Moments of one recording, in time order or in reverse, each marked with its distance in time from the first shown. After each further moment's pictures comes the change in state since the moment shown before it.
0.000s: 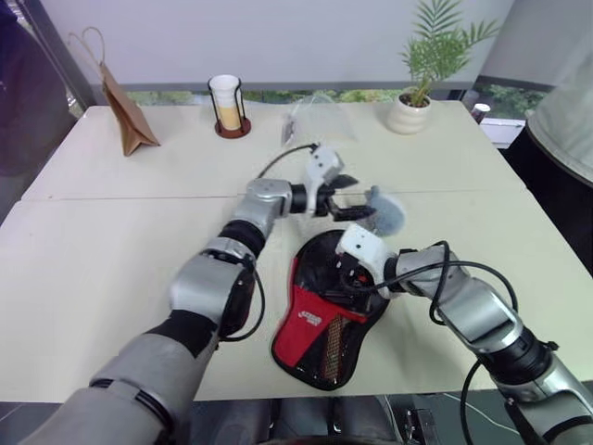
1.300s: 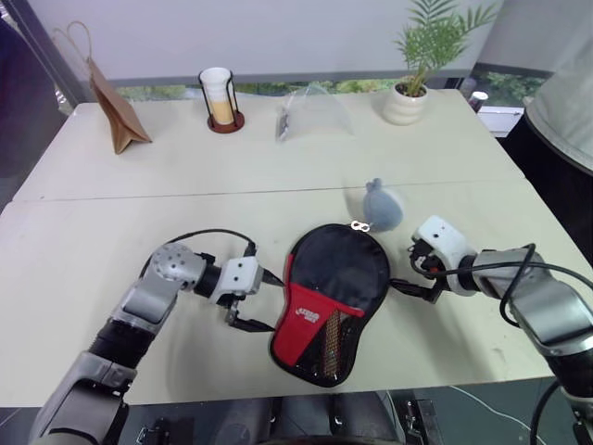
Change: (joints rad) left arm 0.866 0.534 -0.373 -1.226 -0.074 0.217 -0.304; right arm 0.144 -0.193 -0.233 0.147 0.064 -0.146 -0.071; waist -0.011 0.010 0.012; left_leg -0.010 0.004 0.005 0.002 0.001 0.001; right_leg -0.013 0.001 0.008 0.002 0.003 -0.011
